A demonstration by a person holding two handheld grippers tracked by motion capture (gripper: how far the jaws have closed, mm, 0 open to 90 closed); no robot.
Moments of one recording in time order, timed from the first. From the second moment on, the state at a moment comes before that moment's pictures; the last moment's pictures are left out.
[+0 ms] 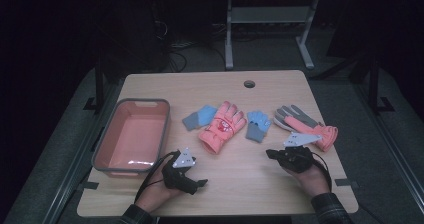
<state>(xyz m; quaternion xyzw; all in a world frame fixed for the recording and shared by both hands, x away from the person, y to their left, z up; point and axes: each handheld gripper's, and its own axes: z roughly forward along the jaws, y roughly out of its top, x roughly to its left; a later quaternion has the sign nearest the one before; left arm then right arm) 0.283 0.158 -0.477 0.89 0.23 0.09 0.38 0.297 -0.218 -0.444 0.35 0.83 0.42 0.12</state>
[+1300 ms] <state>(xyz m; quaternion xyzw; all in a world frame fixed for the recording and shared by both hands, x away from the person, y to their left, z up) 0.287 0.158 -0.477 0.89 0.22 0.09 0.38 0.398 -0.190 -0.461 0.37 0.83 0.39 0.13</state>
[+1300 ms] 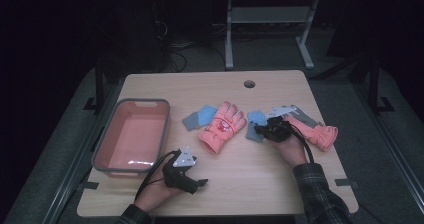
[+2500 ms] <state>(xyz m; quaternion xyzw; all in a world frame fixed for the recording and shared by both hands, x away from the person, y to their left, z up) 0.286 0.157 -0.478 0.89 0.22 0.09 0.38 0.330 -0.171 -0.463 0.32 0.87 0.38 0.06</state>
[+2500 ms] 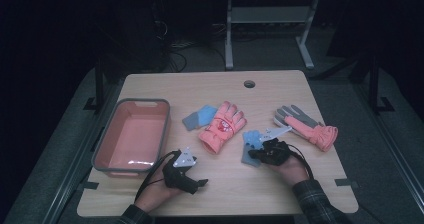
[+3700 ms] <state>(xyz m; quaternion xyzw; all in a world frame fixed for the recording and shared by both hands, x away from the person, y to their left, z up) 0.286 0.157 -0.478 0.89 0.22 0.09 0.38 0.275 -0.168 -0.463 0.28 0.88 0.37 0.02</state>
